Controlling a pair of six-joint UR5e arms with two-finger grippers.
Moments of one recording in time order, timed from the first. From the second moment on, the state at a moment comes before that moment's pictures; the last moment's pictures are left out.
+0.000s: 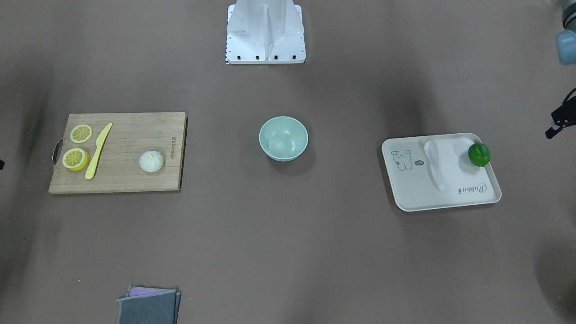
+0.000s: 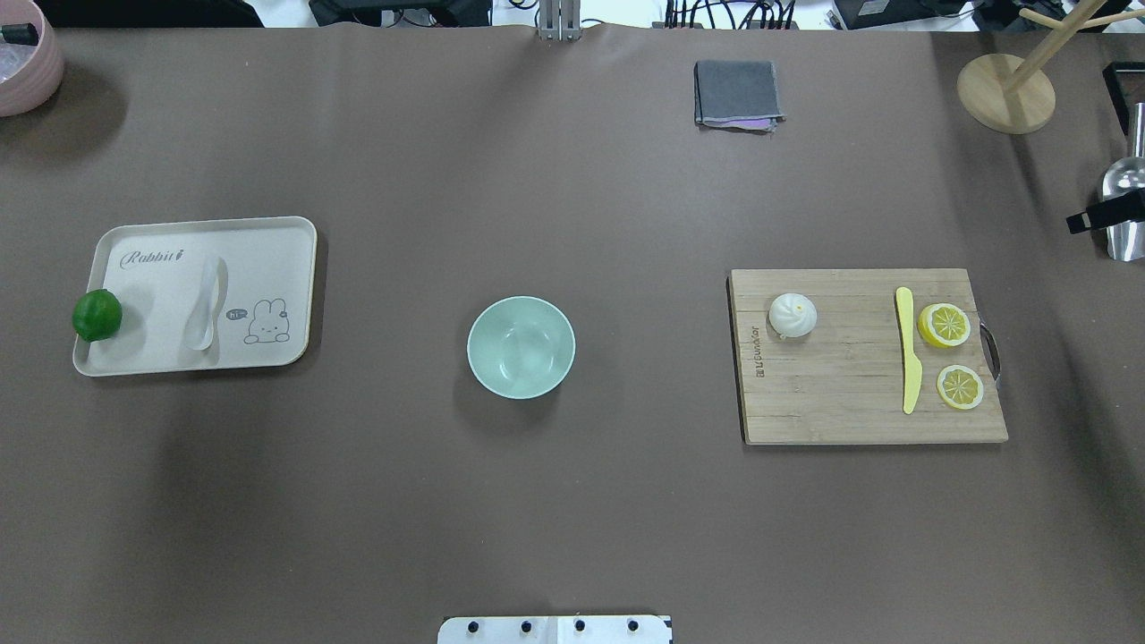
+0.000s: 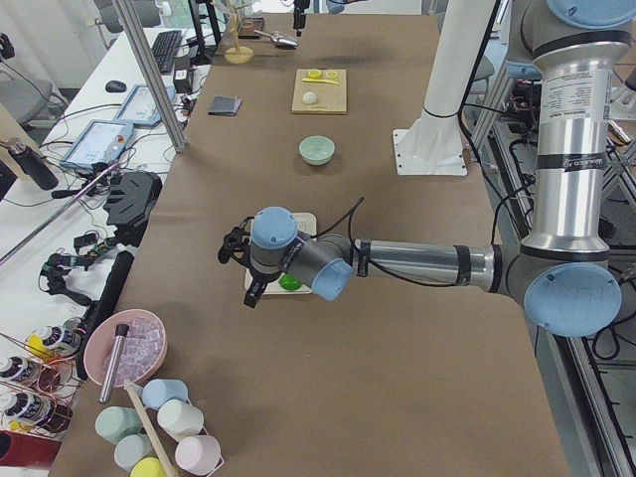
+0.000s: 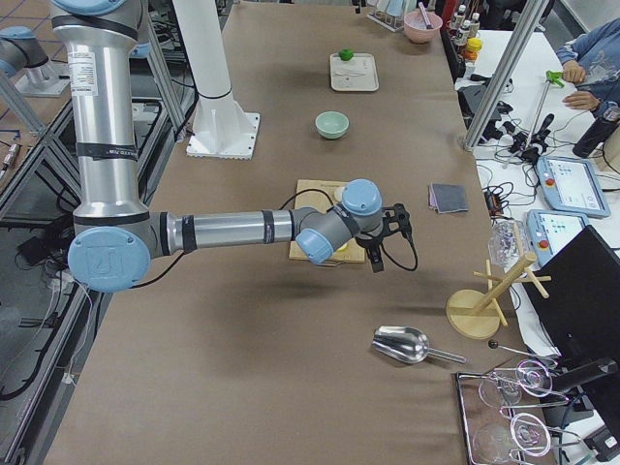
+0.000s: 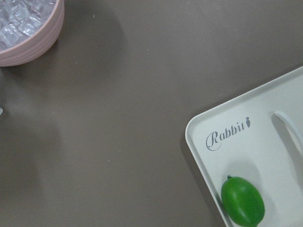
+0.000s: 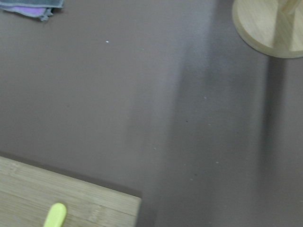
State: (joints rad) left arm -1.36 -1.58 -1.63 -2.13 -2.38 -0.30; right arm 1.23 -1.52 1.63 -0.96 2.31 0.53
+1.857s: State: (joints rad) left arm -0.92 -1.82 -1.45 -2.13 -2.20 -0.78; right arm 0.87 -1.30 1.71 -1.06 2.11 0.97
